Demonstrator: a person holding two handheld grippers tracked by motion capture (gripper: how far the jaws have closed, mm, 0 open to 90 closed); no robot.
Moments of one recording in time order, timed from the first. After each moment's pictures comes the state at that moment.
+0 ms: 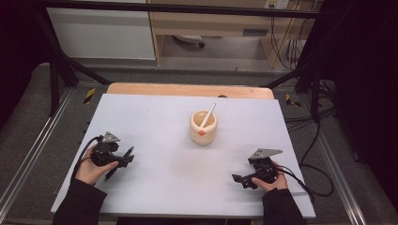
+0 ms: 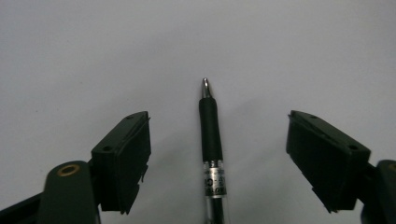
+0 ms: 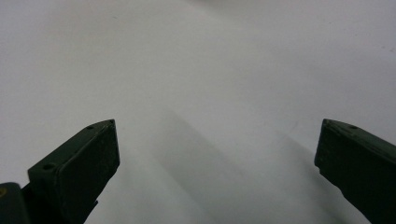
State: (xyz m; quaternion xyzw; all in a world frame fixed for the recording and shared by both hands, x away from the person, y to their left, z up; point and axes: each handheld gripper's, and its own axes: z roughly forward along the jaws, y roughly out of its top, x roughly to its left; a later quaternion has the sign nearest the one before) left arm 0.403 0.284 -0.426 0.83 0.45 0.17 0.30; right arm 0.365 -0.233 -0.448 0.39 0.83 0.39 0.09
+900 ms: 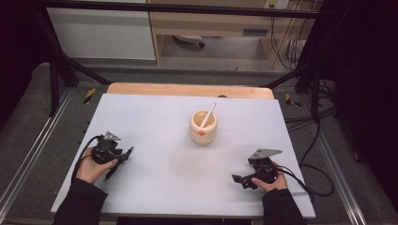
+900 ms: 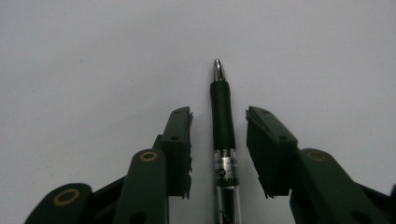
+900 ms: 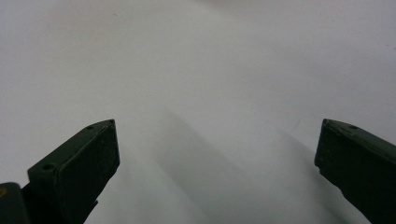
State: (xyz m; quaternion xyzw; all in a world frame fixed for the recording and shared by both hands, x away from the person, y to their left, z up) left arm 0.410 0.285 -0.430 0.83 0.47 0.15 0.26; right arm 0.365 -0.233 -0.449 0.39 0.83 0.39 0.09
